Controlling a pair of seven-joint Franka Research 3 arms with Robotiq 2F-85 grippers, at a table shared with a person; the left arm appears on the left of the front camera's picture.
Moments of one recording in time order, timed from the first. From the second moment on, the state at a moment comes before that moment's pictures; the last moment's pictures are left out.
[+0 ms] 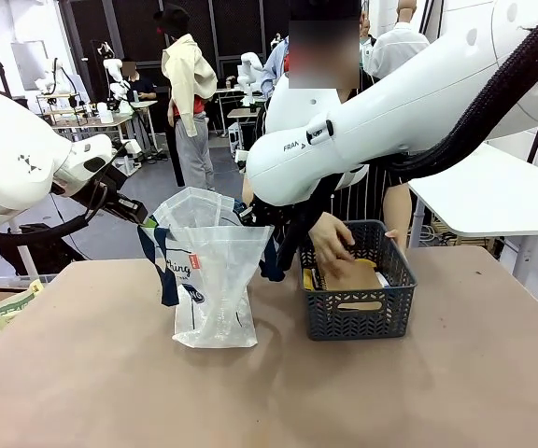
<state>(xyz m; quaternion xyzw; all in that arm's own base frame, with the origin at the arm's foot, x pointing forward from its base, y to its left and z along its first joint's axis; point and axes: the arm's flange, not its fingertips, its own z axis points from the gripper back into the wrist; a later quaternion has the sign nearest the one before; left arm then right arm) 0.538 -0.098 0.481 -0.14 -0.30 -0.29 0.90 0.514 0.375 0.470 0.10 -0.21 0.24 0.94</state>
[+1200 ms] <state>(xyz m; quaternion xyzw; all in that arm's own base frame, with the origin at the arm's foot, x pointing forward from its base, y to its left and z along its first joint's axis) 0.538 -0.098 0.481 -0.14 -0.30 -0.29 0.90 0.514 0.375 0.470 0.10 -0.21 0.24 0.94</state>
